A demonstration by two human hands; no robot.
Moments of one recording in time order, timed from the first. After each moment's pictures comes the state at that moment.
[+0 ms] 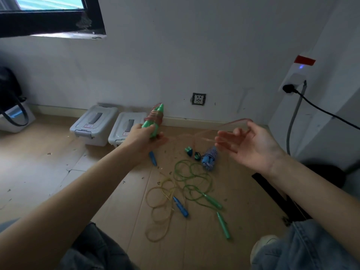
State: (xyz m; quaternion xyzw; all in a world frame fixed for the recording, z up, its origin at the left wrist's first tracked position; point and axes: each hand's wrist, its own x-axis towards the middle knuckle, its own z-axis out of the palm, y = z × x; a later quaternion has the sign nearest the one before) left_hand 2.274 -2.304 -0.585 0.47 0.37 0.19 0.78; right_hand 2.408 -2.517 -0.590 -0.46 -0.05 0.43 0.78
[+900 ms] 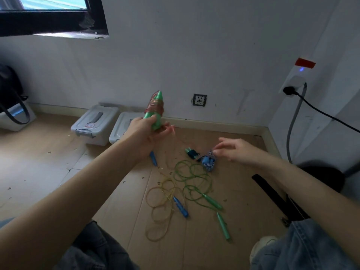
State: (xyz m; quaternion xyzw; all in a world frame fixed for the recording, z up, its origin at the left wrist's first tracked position) left_hand 2.267 -2.317 -0.558 0.38 0.34 0.21 0.83; right_hand 2.402 -2.505 -0.596 -0.84 -0.34 0.30 0.30
